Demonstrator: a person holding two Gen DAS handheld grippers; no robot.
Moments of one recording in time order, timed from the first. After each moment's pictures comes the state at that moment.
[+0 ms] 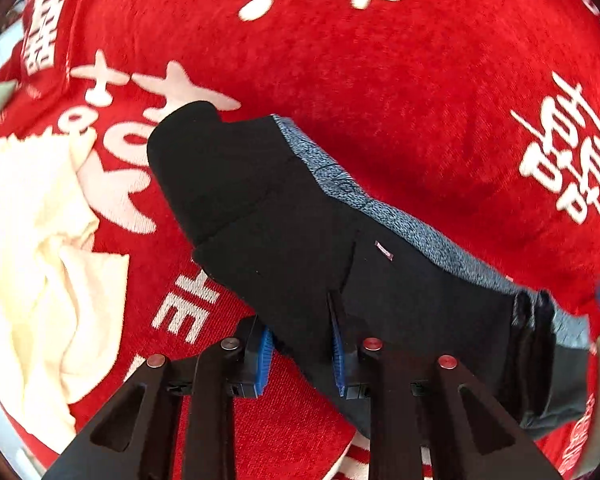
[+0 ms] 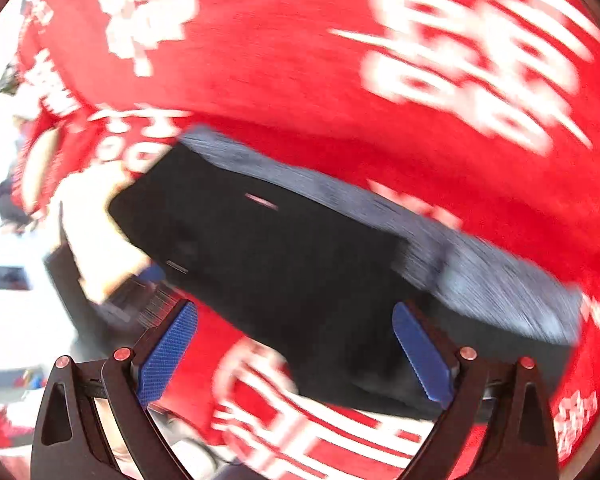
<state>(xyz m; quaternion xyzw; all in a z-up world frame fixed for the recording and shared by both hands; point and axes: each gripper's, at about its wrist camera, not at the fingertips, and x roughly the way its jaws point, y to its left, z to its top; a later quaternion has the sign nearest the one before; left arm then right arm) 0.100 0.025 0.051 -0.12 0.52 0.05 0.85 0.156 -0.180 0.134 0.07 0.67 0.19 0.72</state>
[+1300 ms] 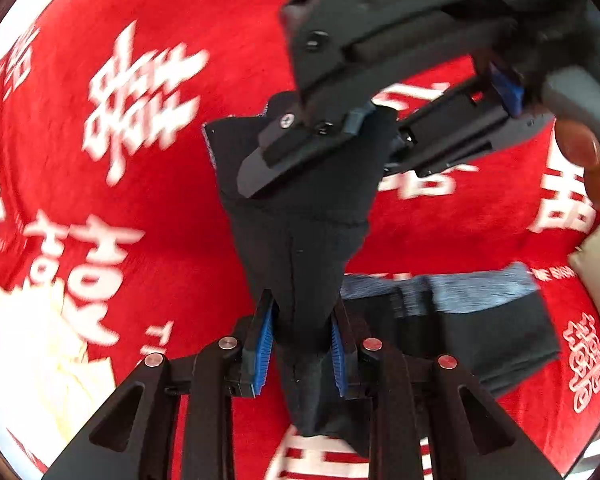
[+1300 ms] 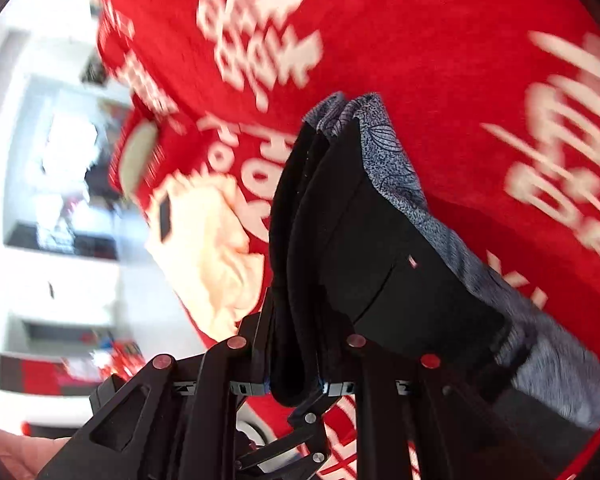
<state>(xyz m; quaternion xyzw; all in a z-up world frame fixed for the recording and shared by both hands) 0.076 -0.090 0.162 0.04 0.43 -0.10 0.90 0.175 -0.190 0.188 0.17 0.63 0.33 0.68</state>
